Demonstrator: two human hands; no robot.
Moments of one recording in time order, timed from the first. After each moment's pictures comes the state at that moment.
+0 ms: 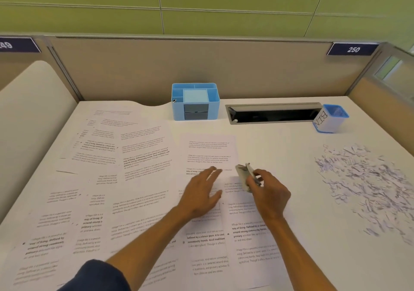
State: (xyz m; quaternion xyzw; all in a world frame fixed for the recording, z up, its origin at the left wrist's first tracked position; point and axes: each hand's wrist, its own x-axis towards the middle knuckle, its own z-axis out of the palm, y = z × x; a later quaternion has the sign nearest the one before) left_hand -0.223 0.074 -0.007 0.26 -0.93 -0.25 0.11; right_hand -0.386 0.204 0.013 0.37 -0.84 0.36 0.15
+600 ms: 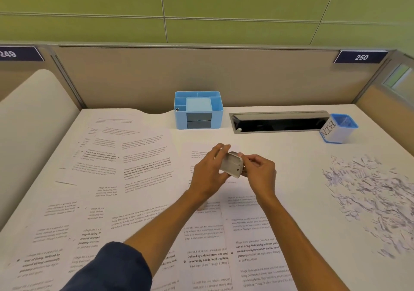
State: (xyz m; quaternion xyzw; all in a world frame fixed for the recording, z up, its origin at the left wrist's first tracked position) left_hand -0.284 0.033 0.034 0.29 -0.89 -0.23 0.27; right_hand -0.387 0.128 0.077 0.24 -0.74 0.60 -0.18
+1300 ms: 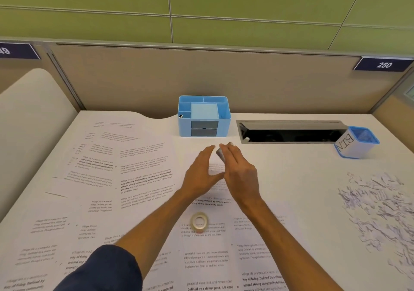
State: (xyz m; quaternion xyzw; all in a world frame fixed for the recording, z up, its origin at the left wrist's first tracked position) left_hand -0.297 -0.042 0.007 0.40 -0.83 -0.36 0.18; right_hand -0.393 0.047 0.040 0.59 -0.73 0.29 0.18
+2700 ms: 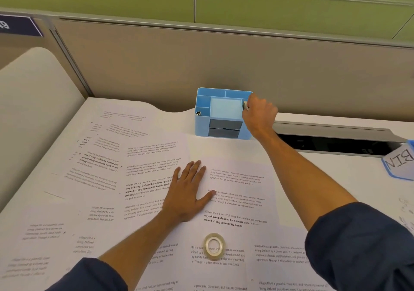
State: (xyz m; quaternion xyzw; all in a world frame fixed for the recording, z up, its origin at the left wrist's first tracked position) left_hand -0.225 -0.091 -0.062 0.39 -0.91 -0.14 0.08; right_hand -0.498 -0.157 0.060 0.47 -0.87 0.13 0.11
